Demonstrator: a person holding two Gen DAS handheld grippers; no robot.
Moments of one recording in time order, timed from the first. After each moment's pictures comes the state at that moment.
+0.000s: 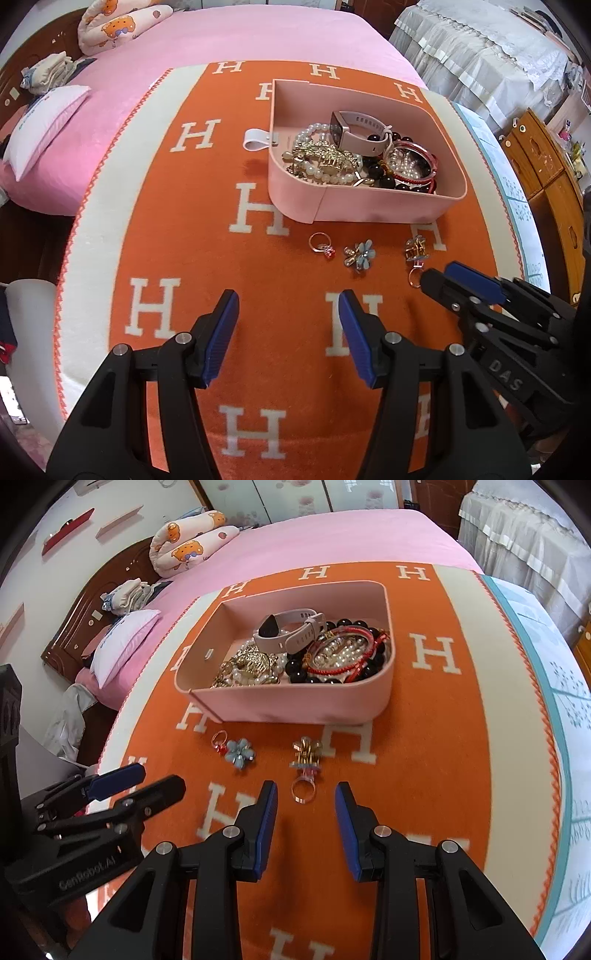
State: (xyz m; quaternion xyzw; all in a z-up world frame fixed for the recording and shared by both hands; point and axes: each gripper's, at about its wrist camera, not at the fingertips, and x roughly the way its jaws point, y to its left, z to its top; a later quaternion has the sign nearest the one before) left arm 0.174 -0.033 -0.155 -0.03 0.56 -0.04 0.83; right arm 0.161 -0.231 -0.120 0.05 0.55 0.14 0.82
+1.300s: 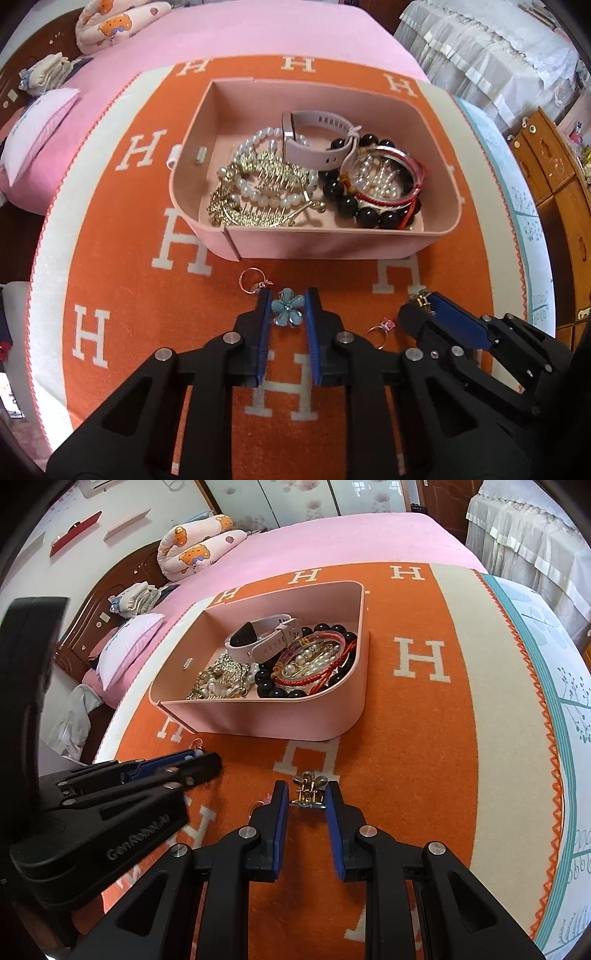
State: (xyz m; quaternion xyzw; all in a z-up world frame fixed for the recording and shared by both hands) left arm 0.216 -0.097 -0.176 -0.03 0.56 -0.02 0.83; right arm 0.182 -0.250 -0.143 0.06 0.53 0.16 0.83
